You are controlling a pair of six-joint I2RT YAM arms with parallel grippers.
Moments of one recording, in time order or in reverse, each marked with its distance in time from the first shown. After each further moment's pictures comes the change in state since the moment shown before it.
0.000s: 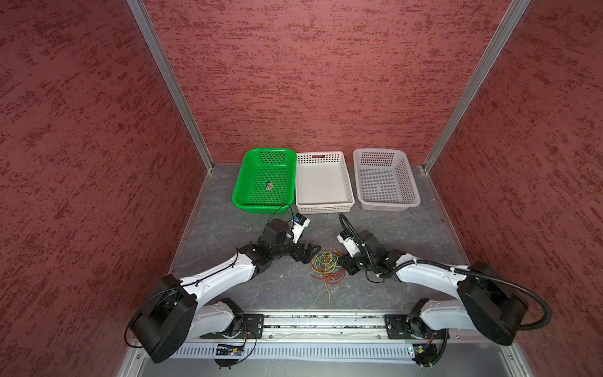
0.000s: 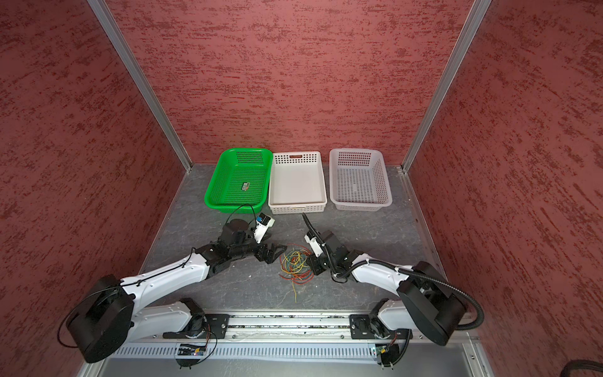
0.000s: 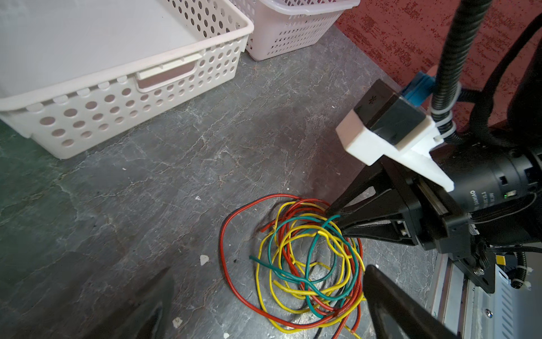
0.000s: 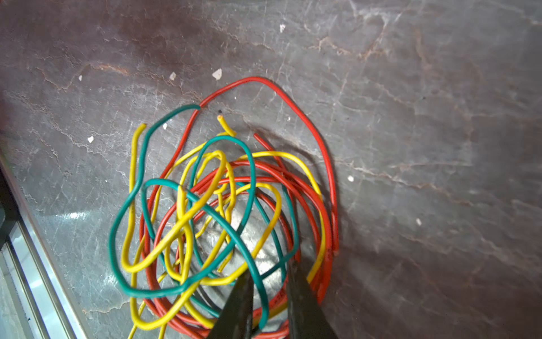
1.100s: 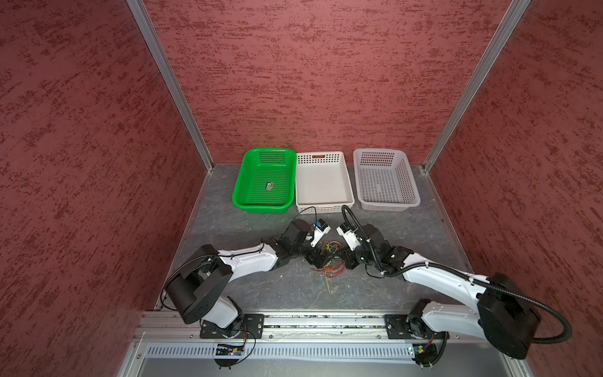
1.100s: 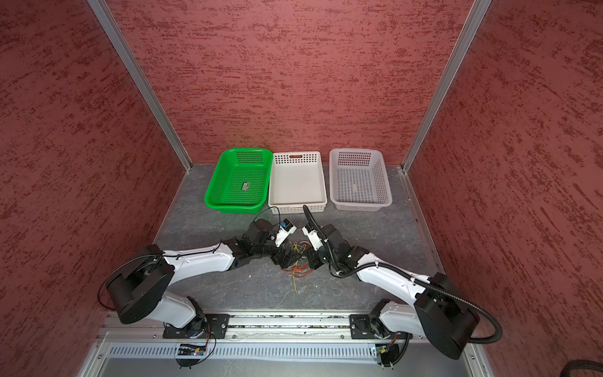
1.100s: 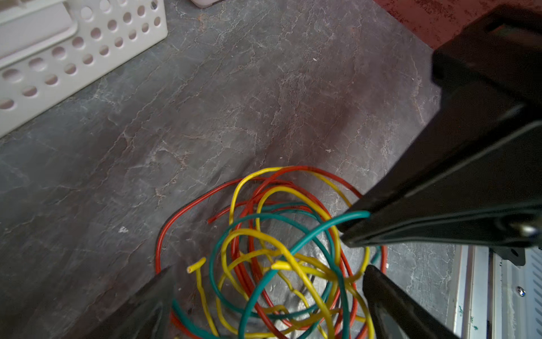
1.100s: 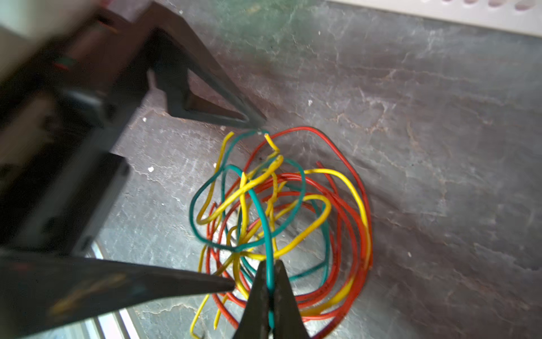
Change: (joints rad) left arm -0.124 0.312 0.134 0.058 -0.003 0.084; right arm 0.006 -0.126 0.079 -0.065 -0.023 -0.004
